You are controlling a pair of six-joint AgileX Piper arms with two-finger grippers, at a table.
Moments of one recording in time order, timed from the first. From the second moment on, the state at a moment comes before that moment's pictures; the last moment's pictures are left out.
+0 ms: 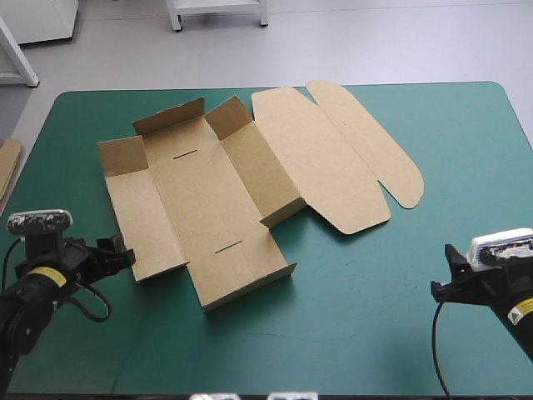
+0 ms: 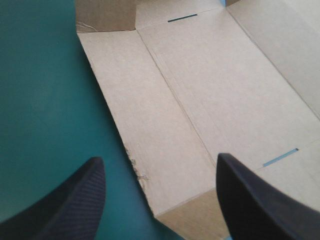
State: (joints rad) left arm -0.11 0.73 -0.74 0.04 0.74 -0.21; right arm 0.16 0.51 -0.69 -0.08 0.70 -0.02
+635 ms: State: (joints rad) left arm 0.10 1.16 -0.90 0.13 0.85 -0.17; right arm 0.16 0.77 -0.81 -0.06 0.66 -0.01
